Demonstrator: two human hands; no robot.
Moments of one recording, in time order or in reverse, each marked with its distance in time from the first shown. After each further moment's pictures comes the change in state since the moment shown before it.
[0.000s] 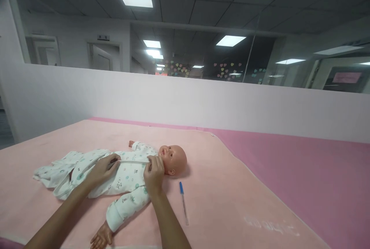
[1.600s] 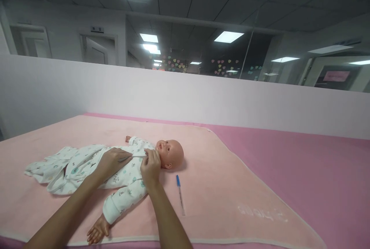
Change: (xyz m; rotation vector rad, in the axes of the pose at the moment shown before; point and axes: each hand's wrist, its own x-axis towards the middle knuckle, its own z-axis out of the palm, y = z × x) left_hand 0.018 0.021 0.026 0.242 0.054 0.263; right_hand 0.000 0.000 0.001 0.001 -0.054 0.031
